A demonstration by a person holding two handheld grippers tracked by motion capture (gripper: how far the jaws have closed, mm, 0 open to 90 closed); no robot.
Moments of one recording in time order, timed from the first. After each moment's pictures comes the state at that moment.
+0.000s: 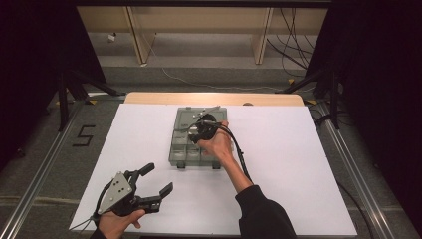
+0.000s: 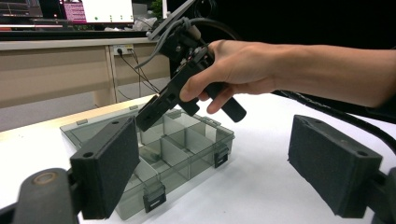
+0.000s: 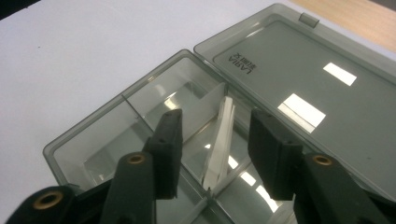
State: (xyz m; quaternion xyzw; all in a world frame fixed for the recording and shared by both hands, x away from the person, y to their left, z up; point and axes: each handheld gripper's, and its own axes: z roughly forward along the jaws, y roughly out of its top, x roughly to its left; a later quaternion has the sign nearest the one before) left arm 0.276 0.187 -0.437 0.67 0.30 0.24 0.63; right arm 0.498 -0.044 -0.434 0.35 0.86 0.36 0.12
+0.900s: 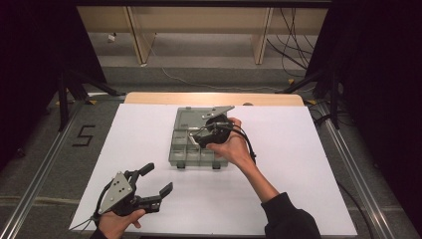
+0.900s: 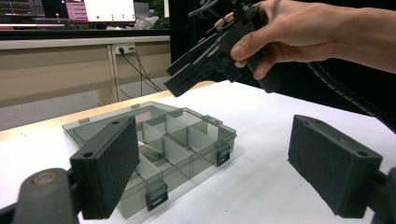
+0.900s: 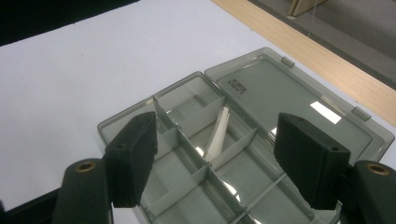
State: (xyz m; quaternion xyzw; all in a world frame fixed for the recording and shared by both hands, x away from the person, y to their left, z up) left arm 0.276 0.186 -0.438 0.67 0.31 0.24 0.63; right arm 0.459 -0.075 -0.389 0.30 0.86 0.39 0.15
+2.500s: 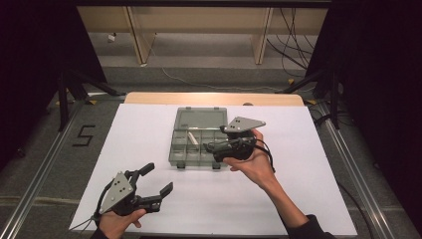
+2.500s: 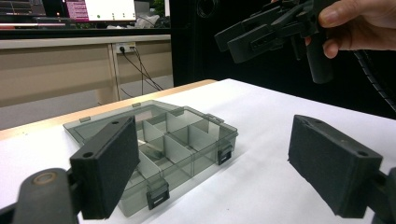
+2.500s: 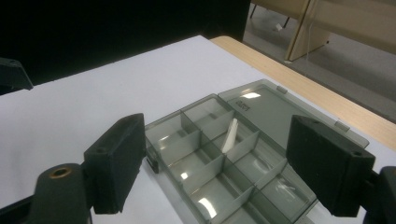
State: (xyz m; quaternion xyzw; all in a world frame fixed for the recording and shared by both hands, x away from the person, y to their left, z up) left arm 0.279 0.187 -0.439 0.67 0.29 0.26 0.63; right arm 0.400 -0.121 -0.369 0.27 0.81 0.49 0.17
